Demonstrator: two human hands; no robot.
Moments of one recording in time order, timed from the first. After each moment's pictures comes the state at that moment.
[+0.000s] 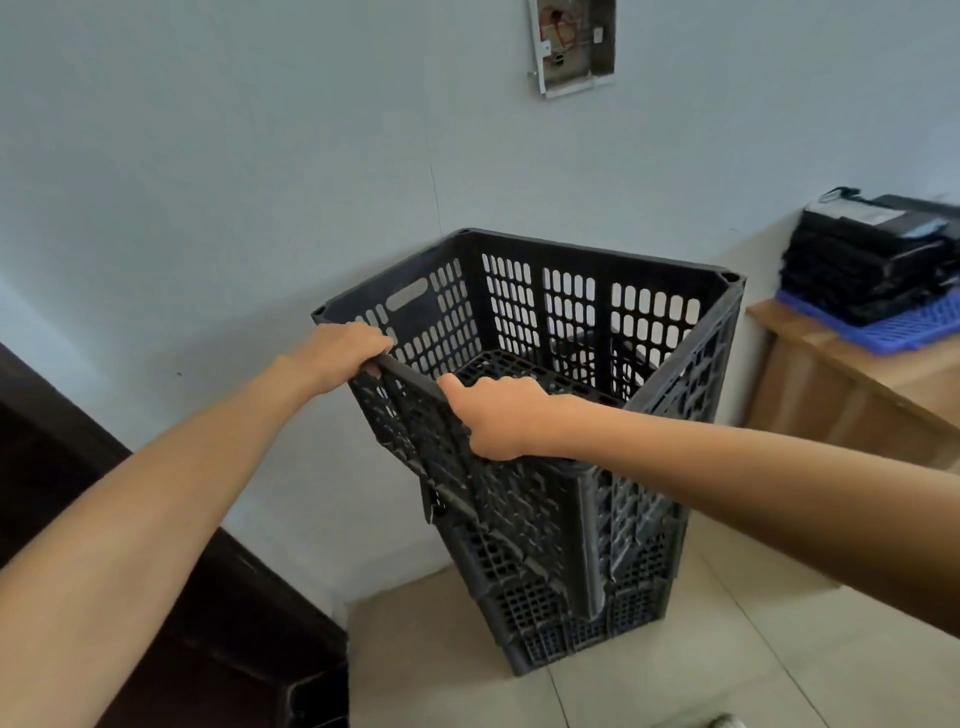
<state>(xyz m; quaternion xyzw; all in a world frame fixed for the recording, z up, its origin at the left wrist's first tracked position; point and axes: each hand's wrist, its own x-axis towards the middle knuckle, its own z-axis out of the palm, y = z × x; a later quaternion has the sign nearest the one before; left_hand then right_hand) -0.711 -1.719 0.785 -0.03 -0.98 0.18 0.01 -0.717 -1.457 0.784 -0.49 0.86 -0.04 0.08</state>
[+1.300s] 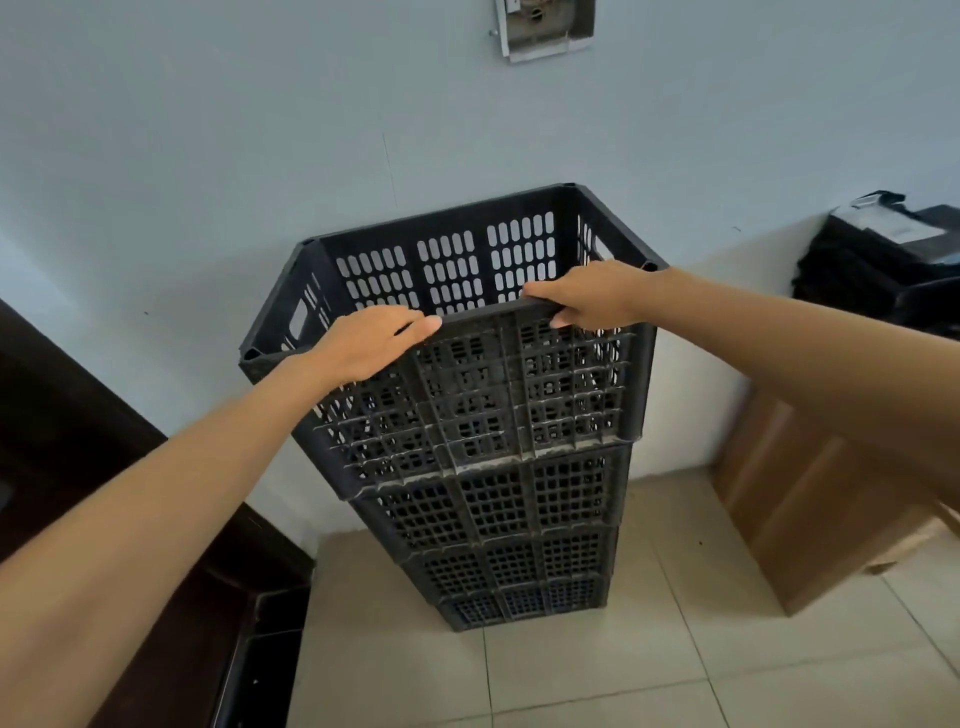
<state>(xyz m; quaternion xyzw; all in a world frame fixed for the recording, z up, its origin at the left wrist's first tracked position) -0.791 -1.545 0.764 0.11 -0.99 -0.04 0.05 -1.006 -1.317 0.772 -0.63 0.77 0.04 -0.01</state>
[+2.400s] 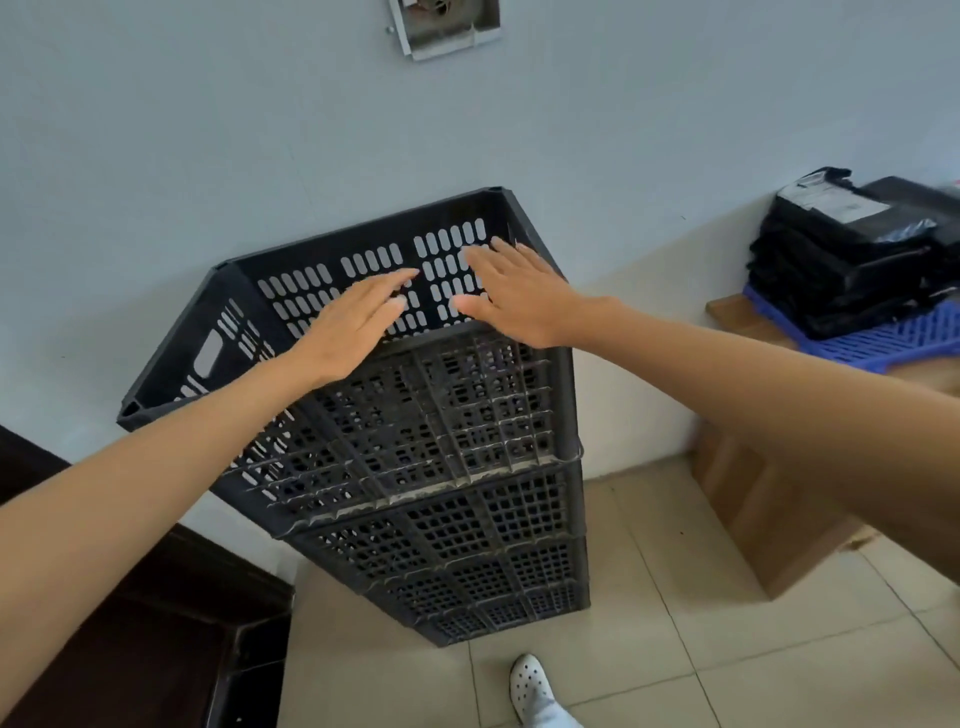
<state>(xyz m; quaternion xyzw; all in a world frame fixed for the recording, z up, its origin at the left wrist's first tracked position) -0.878 -1.512 0.762 0.08 -0.98 -0.14 0.08 -1.019 -1.301 0.764 -0.53 0.84 -0.15 -0.01</state>
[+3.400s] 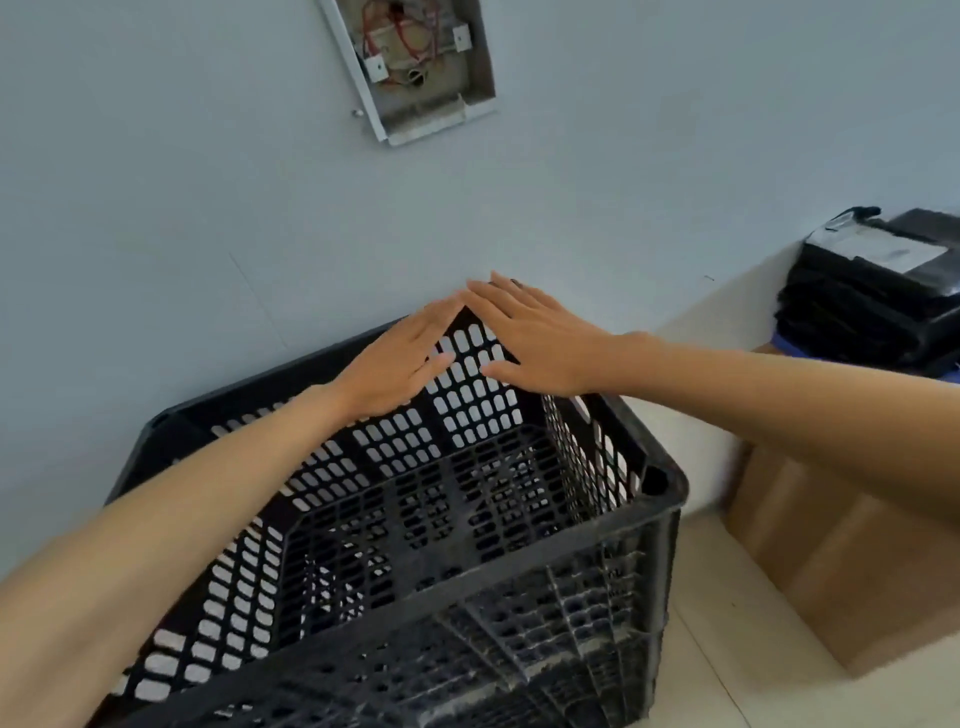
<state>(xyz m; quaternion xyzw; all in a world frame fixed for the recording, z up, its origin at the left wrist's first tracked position) -1.075 -1.622 0.755 -0.10 -0.99 -0.04 0.04 -1.137 -1.388 0.779 -0.53 0.84 -0.11 -0.05</state>
